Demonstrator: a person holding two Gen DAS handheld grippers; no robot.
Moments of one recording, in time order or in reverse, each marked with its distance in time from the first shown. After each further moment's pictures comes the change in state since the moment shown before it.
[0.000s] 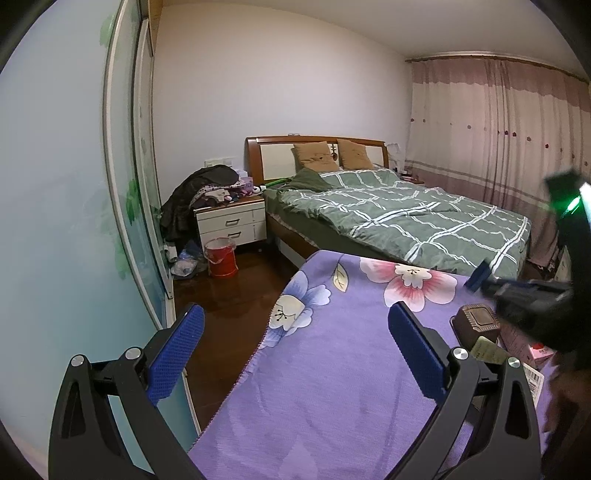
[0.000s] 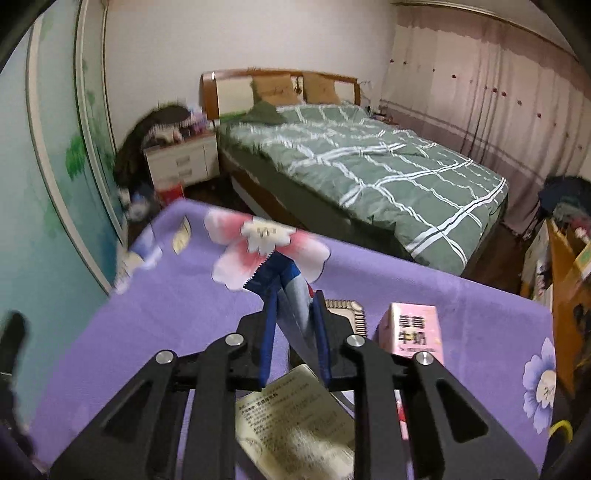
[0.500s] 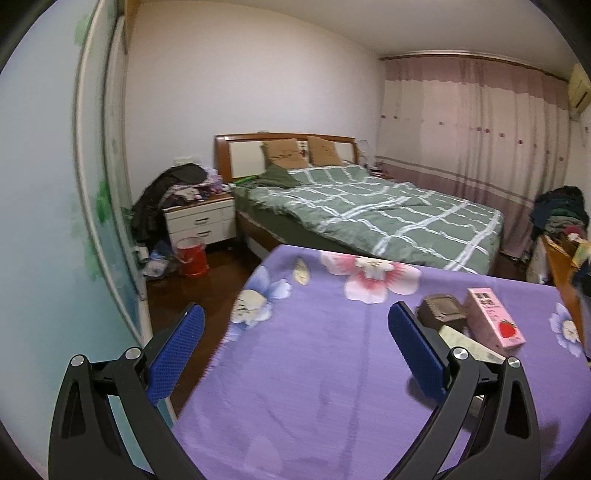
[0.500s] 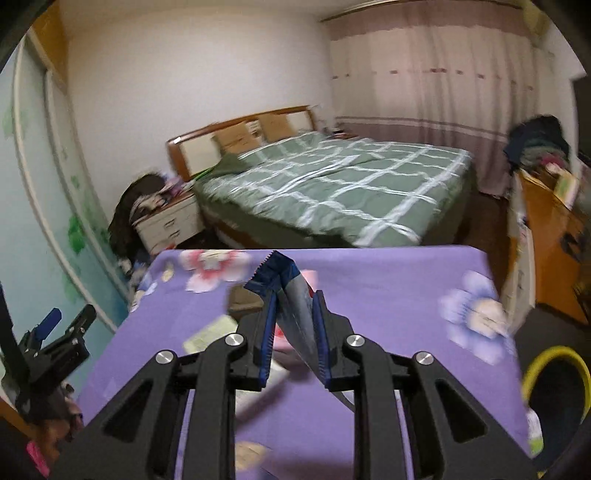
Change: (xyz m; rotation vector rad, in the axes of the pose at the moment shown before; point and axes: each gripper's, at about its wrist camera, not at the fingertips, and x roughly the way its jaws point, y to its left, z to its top) left arm -0.008 -0.018 -0.002 0.026 0.014 -0.139; right arm -0.143 -0.123 -0.072 0.272 -0.153 -0.019
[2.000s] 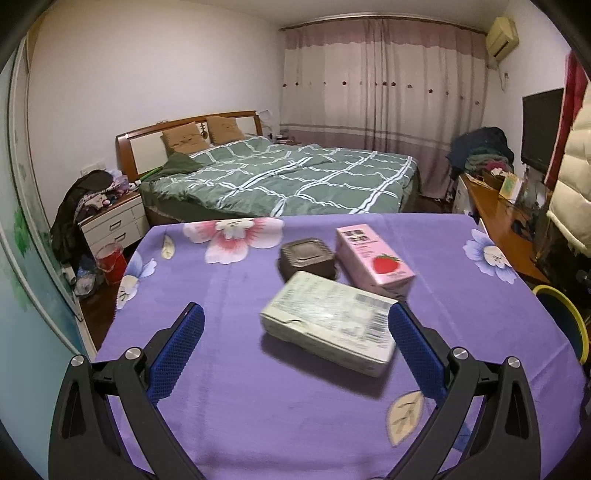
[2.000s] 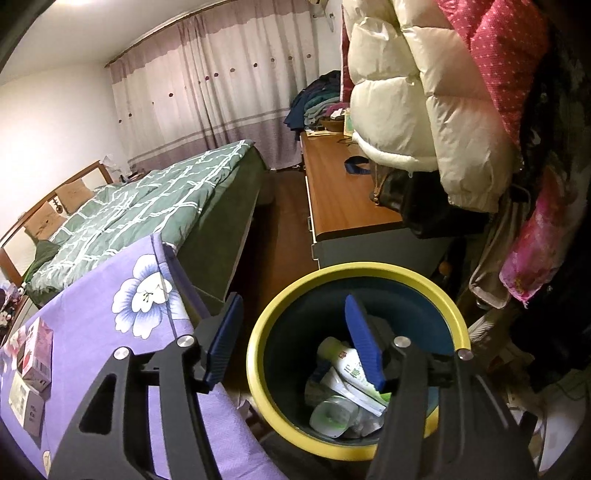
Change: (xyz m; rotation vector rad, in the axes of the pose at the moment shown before) left arm -0.016 -0.110 -0.035 0.221 0.106 -0.306; right arm -0.081 -0.236 -0.095 0.443 -0.088 -0.651
